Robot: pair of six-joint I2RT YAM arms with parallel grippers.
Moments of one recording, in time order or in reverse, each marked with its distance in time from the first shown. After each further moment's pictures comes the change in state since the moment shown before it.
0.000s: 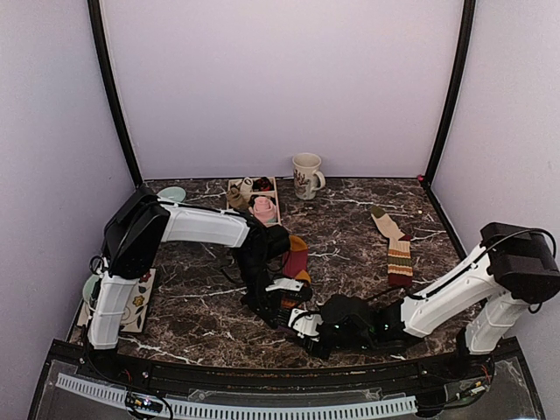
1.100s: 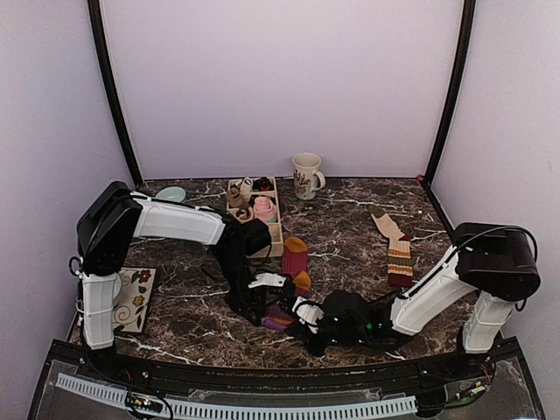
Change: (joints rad) left arm 0.048 -0.130 -0.163 0.104 -0.025 -0.056; right arm -0.075 0.145 -0.028 0.212 -0.101 0.200
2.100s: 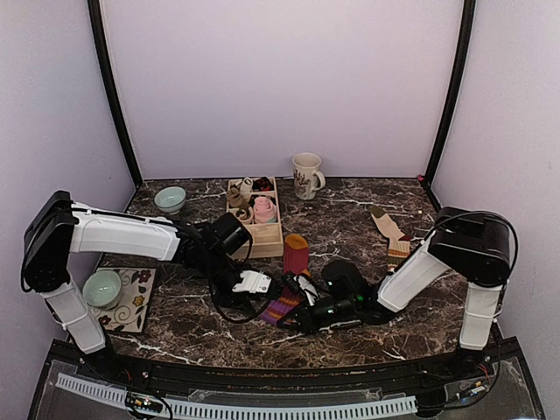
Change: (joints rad) left arm -0.030 -0.405 -0.416 0.446 -0.287 0.035; right arm -0.245 0.136 0.113 0.000 -0.555 0.436
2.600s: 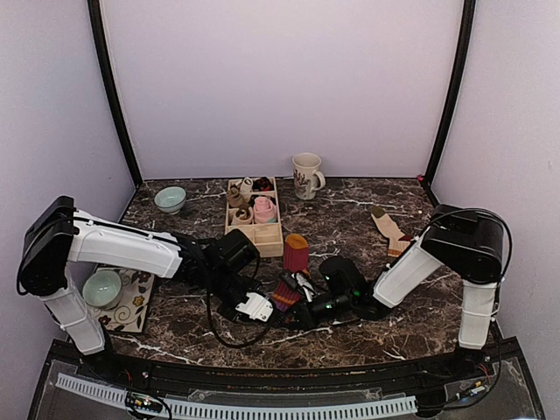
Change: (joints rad) left arm -0.122 -0.035 -0.058 0.124 -0.042 0.227; right arm -0.045 0.048 0.043 -0.008 -0.113 0.043
